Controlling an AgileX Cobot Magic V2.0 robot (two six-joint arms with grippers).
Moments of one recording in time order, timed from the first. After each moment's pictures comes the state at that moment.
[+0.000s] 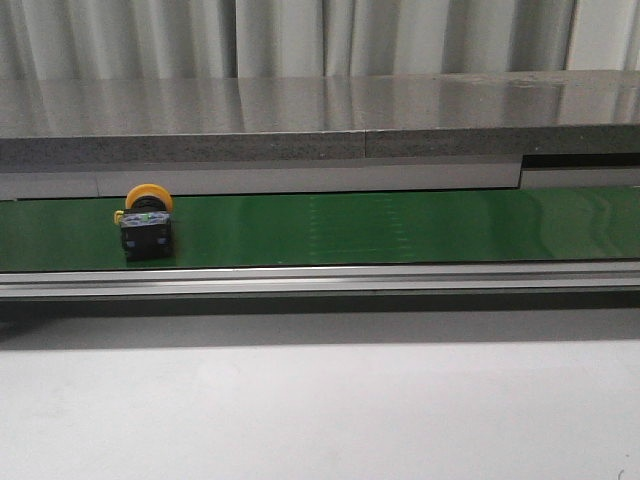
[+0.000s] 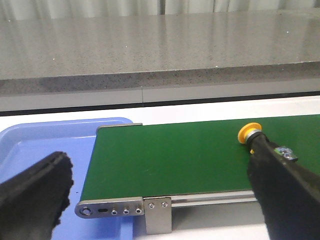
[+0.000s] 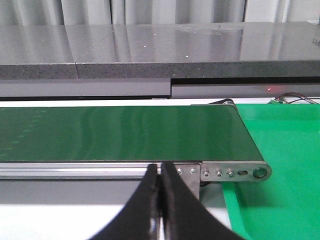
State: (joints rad) left arm -0.02 0.36 -0.26 -0.34 0.16 0.35; right arm 0.01 -0.01 0.03 0.04 0.12 -0.01
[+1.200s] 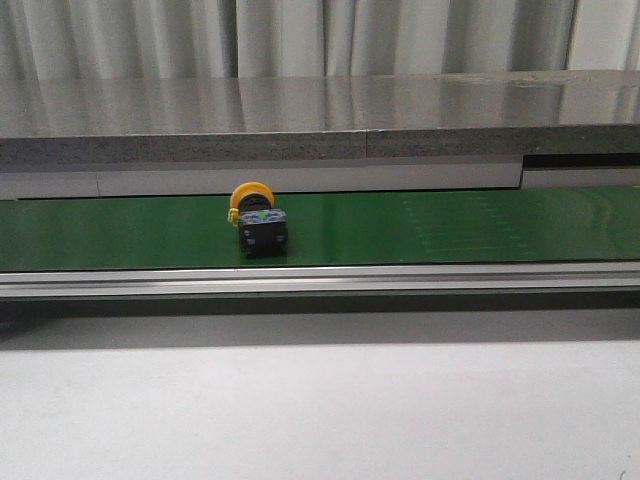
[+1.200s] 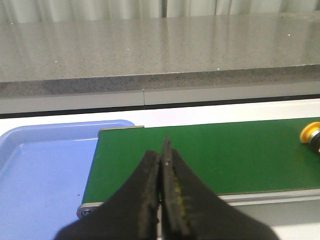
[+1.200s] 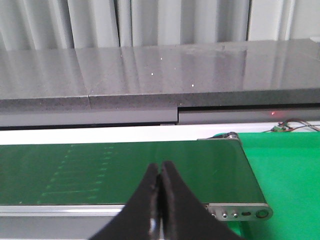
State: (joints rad) left arm -0.02 0.36 -0.26 -0.34 0.15 0.35; right arm 0.01 0.12 -0.25 0.07 0.27 -0.01
